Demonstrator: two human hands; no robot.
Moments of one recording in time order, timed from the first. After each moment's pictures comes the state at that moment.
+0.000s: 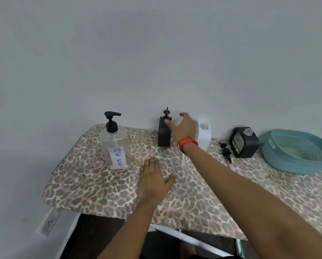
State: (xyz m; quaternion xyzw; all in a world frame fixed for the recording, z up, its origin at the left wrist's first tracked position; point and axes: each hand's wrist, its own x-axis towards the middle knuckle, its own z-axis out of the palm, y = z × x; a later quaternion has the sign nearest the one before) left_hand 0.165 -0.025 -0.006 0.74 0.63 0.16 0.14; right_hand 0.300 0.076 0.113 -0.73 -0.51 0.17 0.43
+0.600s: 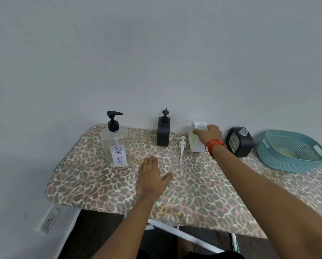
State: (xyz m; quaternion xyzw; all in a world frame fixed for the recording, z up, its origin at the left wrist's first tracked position) left_hand 0.163 -0.029 -0.003 0.73 0.62 0.21 0.18; right_hand 0.391 0.049 0.110 -0.80 -0.41 0.24 0.36
